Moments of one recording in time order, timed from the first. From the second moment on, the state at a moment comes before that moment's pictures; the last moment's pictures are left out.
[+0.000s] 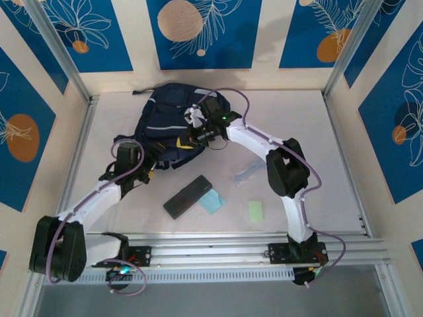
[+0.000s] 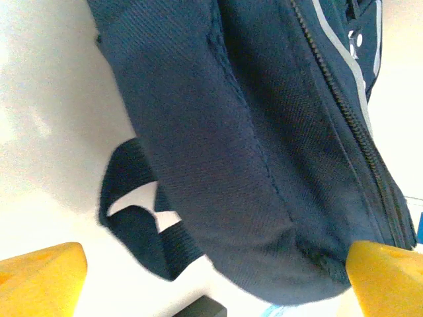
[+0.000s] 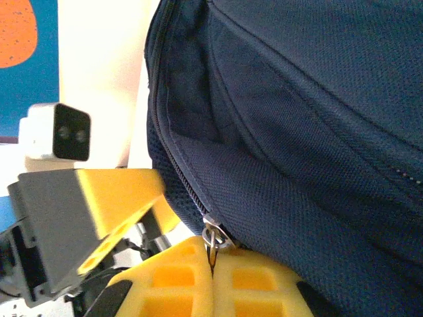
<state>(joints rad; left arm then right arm) -0.25 1.20 0.60 -0.07 0.18 -1.23 0.64 2.11 1.78 -0.54 -0.75 0.62</state>
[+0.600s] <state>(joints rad) -0.27 1.32 0.64 0.11 0.10 -1.24 0.60 2.02 1.63 -0.73 -0.56 0.25</state>
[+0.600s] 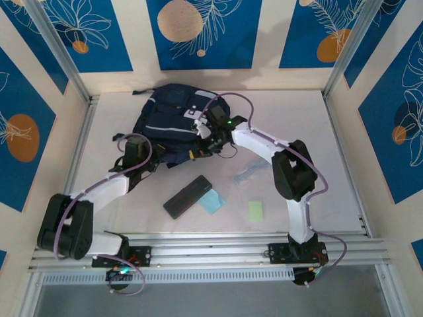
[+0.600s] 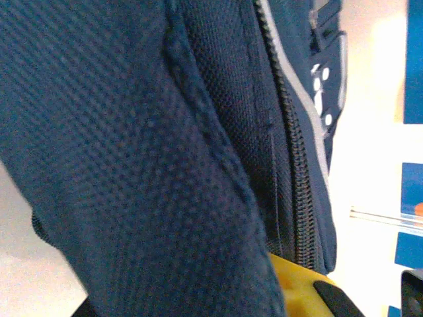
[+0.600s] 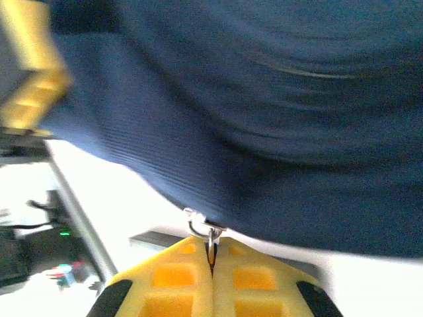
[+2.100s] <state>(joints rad) -0.16 1.64 0.80 0.09 0.24 -0.80 0.42 1.71 1.34 -0.77 -0.41 0.30</state>
